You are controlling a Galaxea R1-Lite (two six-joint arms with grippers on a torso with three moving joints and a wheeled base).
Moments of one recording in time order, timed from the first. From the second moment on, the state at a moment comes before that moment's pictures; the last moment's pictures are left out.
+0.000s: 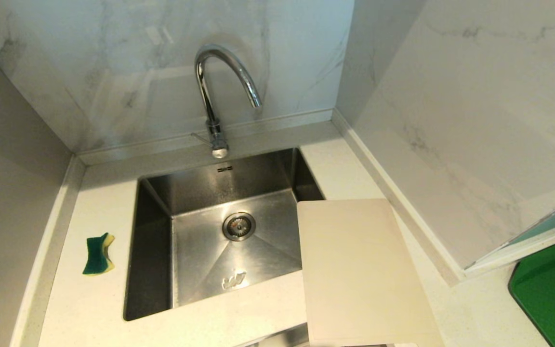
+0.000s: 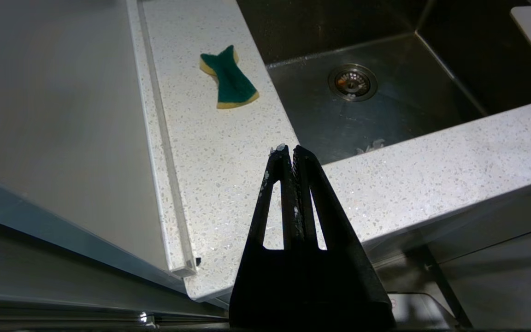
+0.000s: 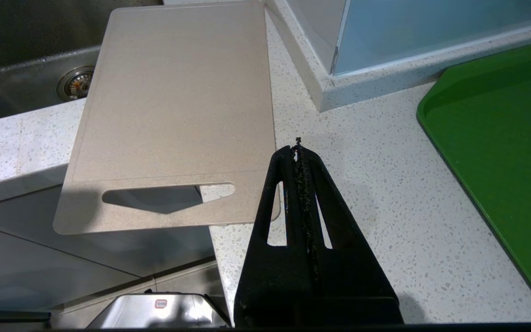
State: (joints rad) left arm -0.01 0.00 0.00 0.01 0.00 -0.02; right arm 0.00 0.00 0.00 0.00 0.00 0.03
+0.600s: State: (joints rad) left arm 0.00 0.10 -0.18 0.05 0.00 0.03; right arm 0.00 0.00 0.00 0.00 0.00 0.03
